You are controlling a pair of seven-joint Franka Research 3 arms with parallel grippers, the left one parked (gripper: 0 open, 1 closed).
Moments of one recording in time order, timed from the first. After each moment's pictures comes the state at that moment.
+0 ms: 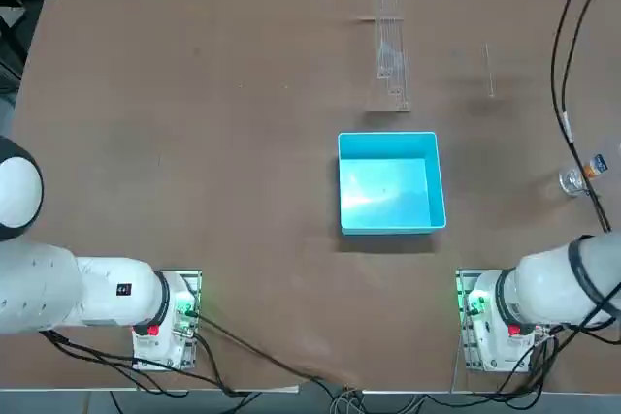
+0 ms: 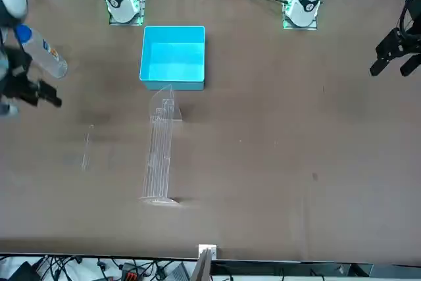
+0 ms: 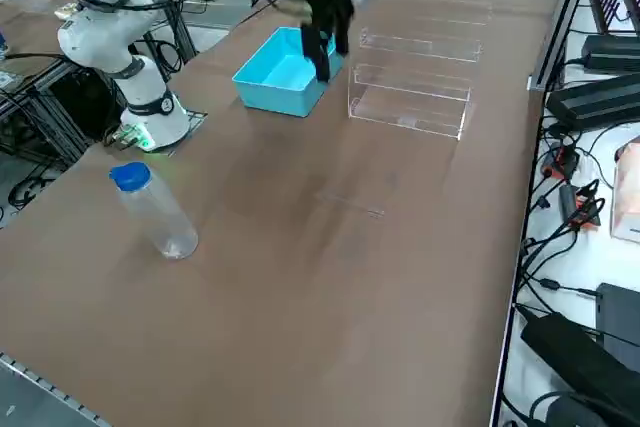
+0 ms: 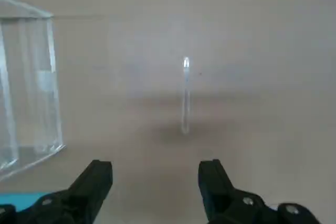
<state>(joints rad) -0.06 0.18 -0.03 -1.67 0.01 1.86 -0.04</state>
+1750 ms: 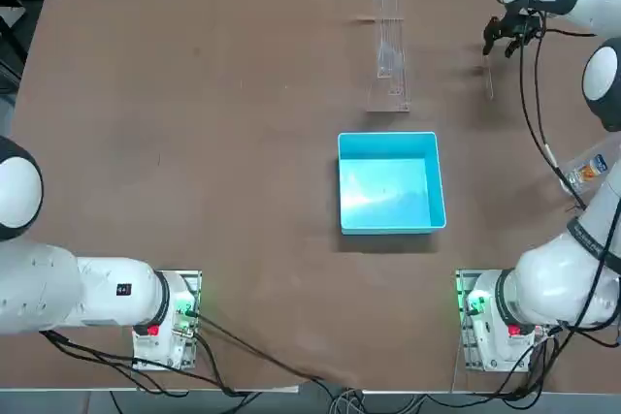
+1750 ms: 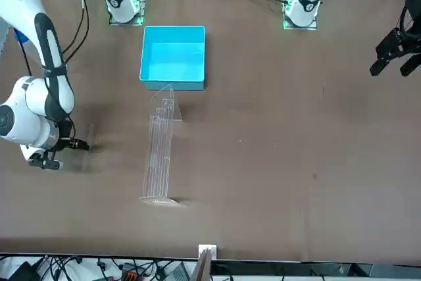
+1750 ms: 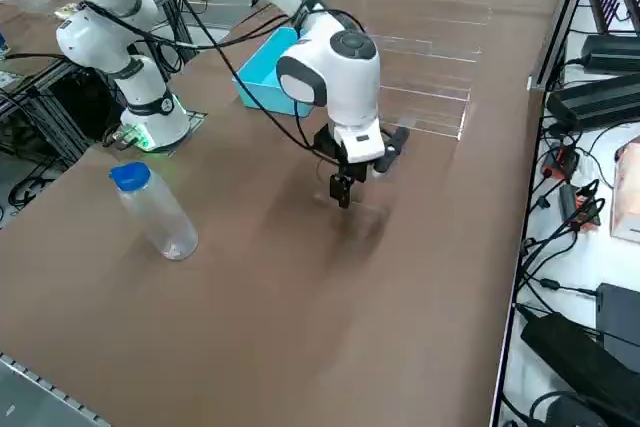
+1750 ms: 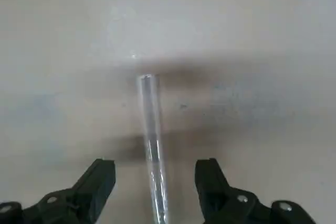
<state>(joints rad) -0.12 0.59 -0.04 -1.73 0.02 2.27 -0.02</state>
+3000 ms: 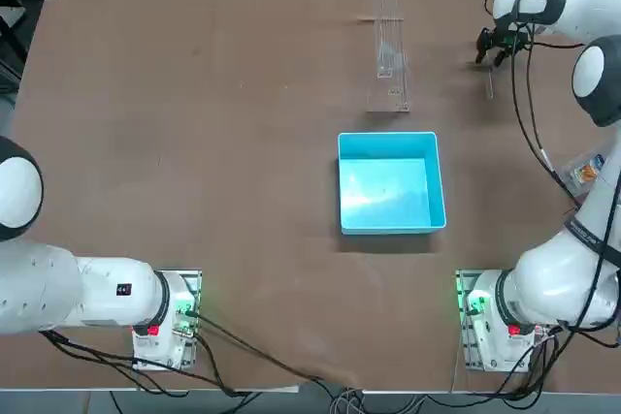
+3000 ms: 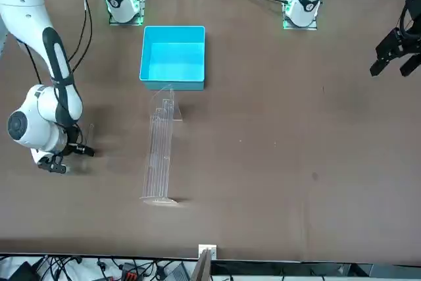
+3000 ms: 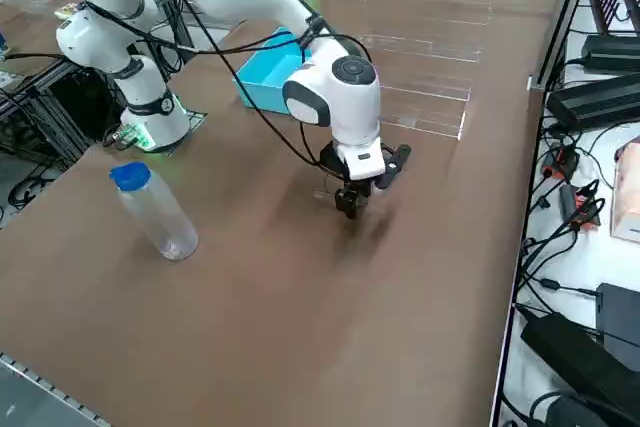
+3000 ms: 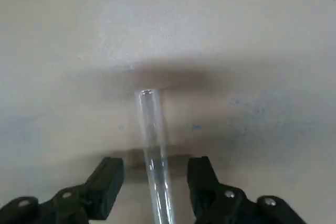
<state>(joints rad) -0.12 0.67 -0.02 -1.73 0.03 2.37 0.00</state>
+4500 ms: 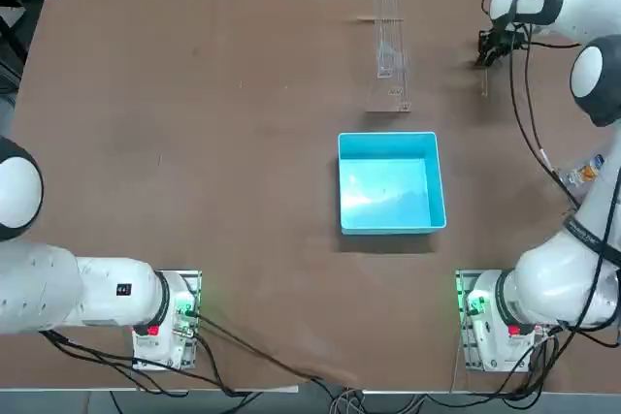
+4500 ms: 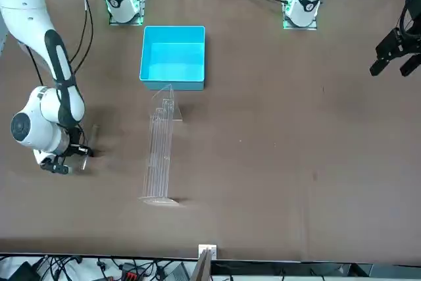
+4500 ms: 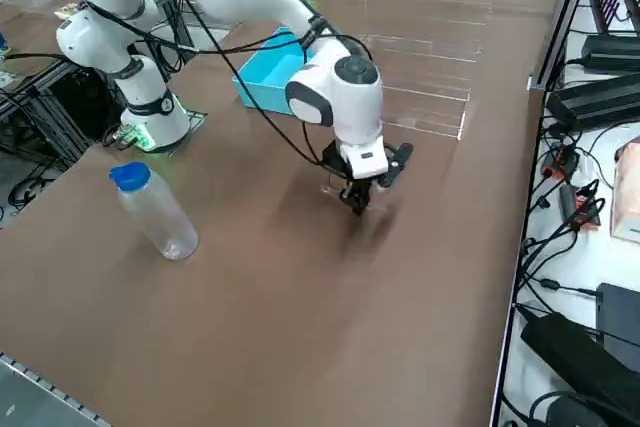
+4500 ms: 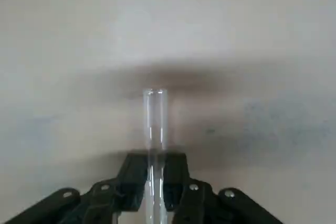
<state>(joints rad) -0.11 0.66 -0.01 -1.72 0.03 2.36 0.00</state>
